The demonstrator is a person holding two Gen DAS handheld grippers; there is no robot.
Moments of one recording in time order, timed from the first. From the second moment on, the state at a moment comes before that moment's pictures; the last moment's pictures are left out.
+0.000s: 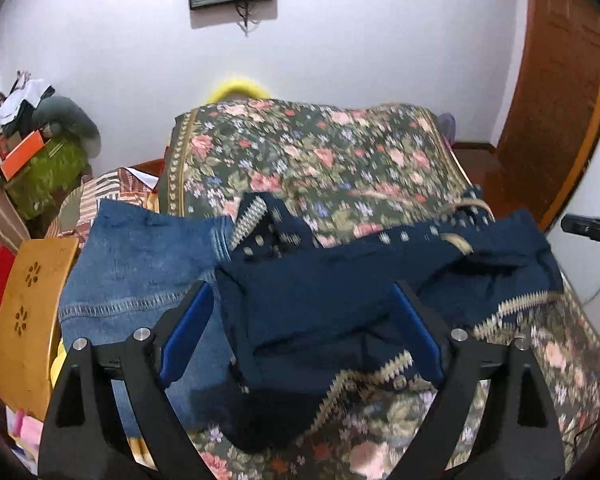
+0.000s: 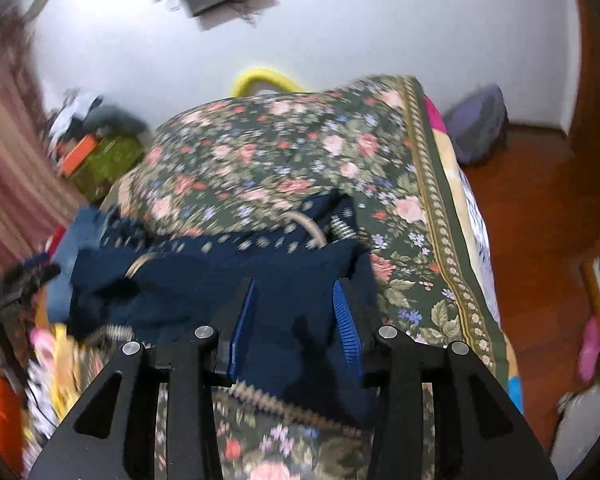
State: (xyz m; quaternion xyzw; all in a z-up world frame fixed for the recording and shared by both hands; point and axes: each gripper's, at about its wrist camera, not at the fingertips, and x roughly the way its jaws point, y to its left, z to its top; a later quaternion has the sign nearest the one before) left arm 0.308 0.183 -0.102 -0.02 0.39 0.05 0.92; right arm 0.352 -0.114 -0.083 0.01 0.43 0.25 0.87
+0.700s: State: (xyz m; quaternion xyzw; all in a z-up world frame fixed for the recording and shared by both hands) left arm 0.405 0.230 -0.154 0.01 0.42 0.18 0.89; right arm 0.432 -0.035 -0.133 -0.04 0.48 0.23 0.85
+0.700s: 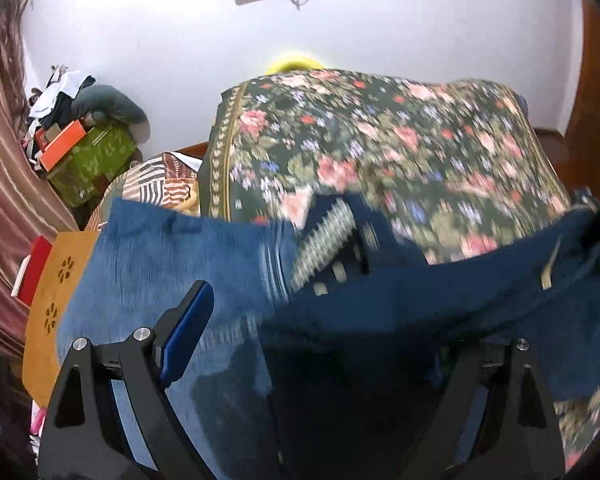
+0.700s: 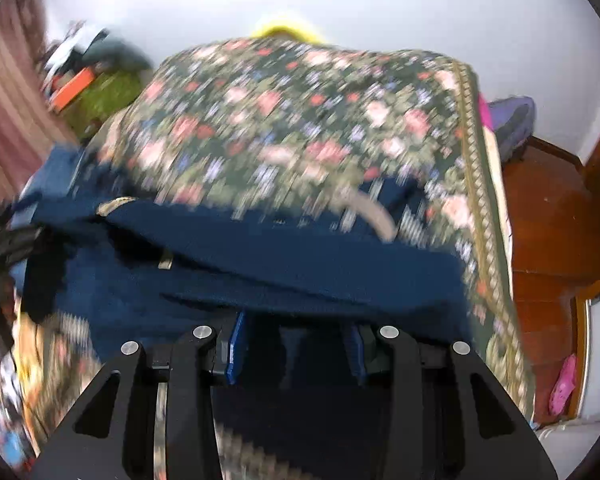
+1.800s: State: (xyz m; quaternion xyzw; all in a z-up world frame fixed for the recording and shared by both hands) left arm 0.241 0.218 -0.146 -0.15 0.39 0.17 0.89; right arm 0.312 -0.067 -0.127 -0.12 0.45 0.21 0.86
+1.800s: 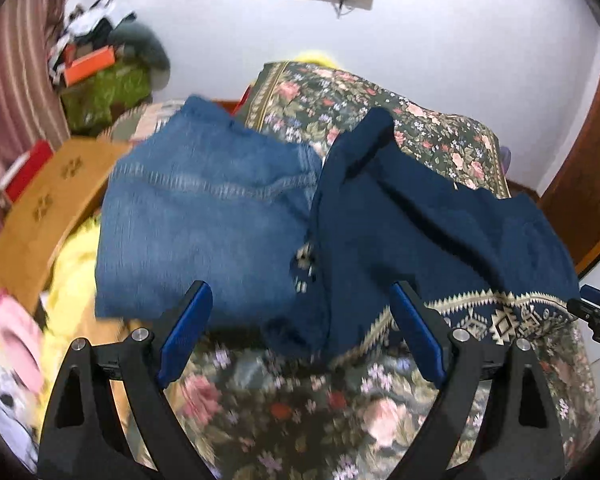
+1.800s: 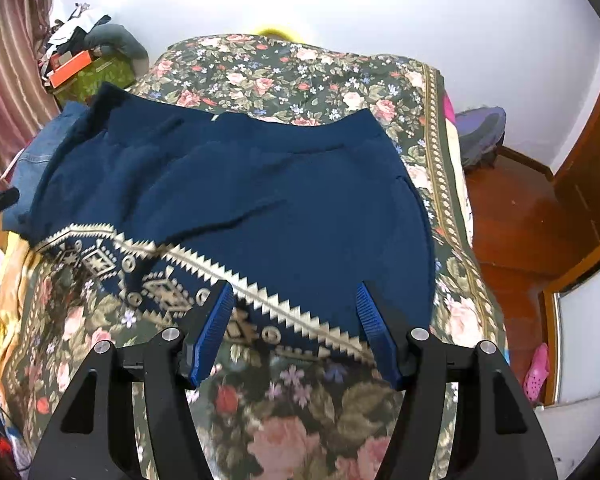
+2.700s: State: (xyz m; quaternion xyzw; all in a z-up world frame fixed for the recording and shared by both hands) left arm 0.265 0.229 -0.235 -0.39 0.35 0.06 0.85; right arm 0.307 -0.049 -0.137 -0.10 0.46 0.22 0.85
